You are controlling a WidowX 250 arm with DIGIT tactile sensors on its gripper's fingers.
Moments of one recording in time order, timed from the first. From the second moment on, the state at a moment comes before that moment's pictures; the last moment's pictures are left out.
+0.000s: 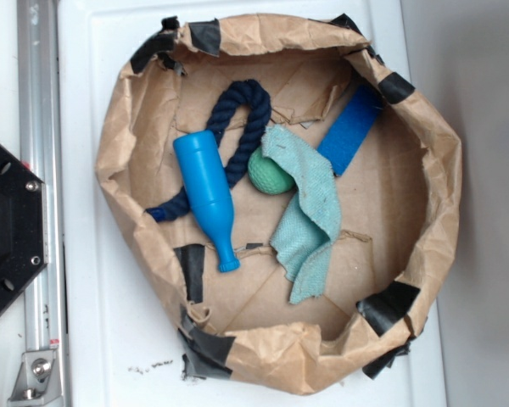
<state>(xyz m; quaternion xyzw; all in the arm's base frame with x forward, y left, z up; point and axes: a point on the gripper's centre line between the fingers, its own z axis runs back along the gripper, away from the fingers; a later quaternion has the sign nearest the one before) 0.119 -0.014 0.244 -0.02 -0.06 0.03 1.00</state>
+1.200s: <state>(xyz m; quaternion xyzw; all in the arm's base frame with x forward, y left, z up) 0.264 -0.005 0.100 0.00 -0.03 -0.07 1.00</state>
